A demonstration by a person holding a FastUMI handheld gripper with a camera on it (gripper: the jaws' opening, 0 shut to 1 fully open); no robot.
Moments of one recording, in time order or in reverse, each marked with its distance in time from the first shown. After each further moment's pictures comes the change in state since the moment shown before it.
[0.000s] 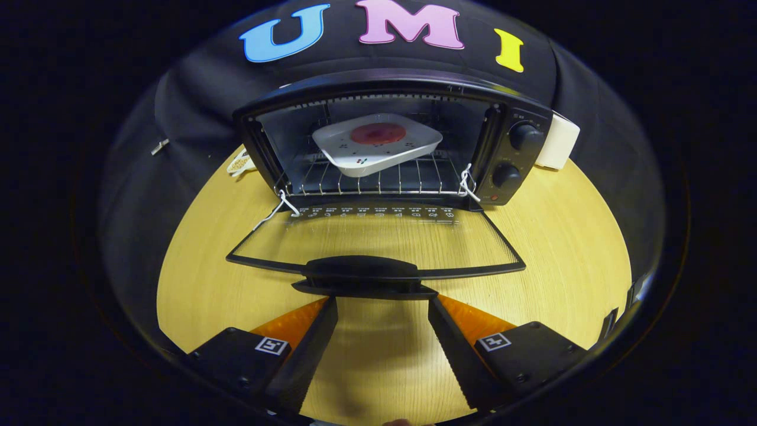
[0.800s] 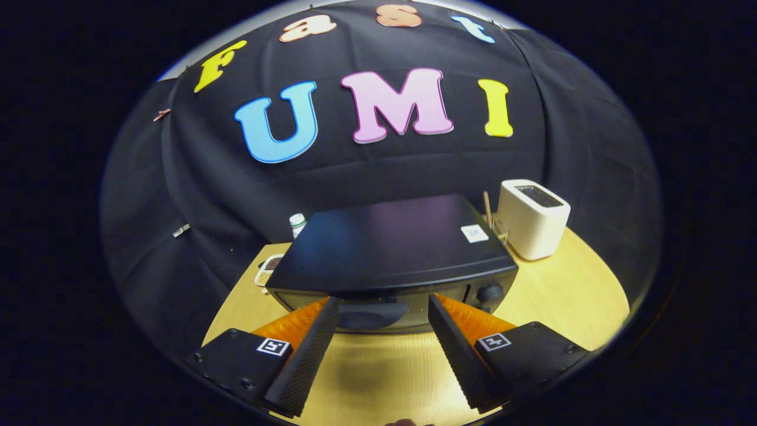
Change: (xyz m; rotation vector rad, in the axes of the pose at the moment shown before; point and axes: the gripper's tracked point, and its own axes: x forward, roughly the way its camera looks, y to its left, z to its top) arm -0.097 -0.020 0.158 0.038 -0.480 0.085
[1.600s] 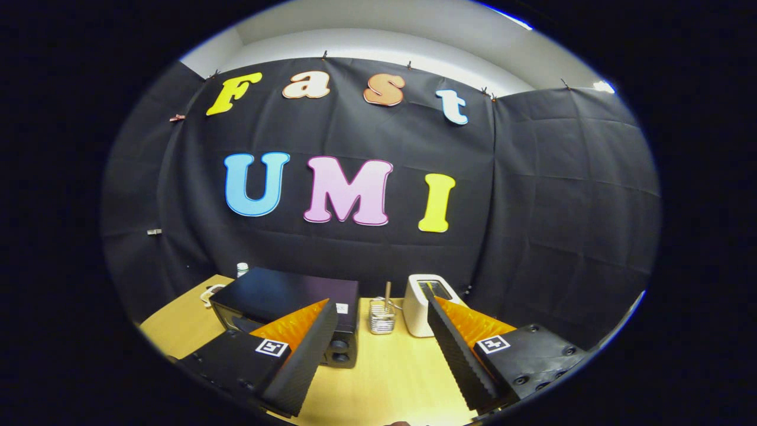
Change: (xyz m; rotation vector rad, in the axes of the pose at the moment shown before) arm -0.142 -0.171 0.098 -0.202 -0.330 -0.202
